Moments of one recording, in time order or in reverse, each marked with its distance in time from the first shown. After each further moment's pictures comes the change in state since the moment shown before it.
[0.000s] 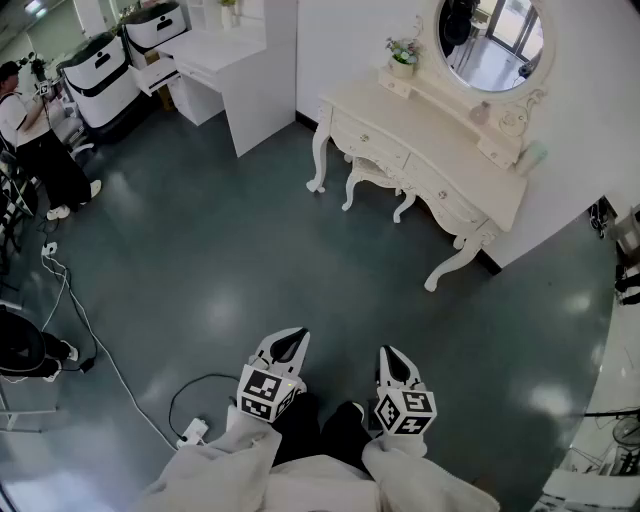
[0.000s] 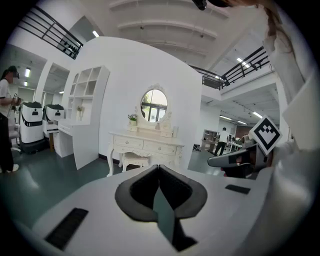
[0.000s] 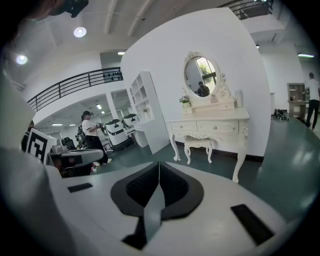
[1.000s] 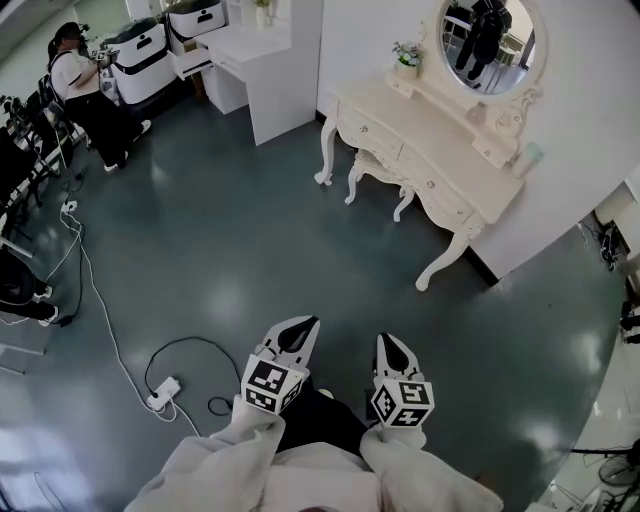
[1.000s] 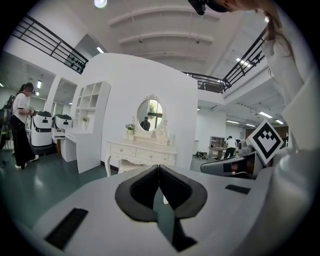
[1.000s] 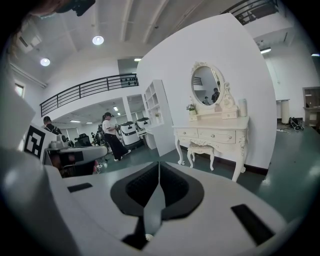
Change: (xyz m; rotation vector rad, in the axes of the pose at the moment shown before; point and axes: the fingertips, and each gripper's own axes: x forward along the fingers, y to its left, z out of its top) left arm -0.003 -0.177 0.001 -0.001 -0.109 0.098; right arm -0.108 -0.088 -0.009 -0.092 -0.046 0.142
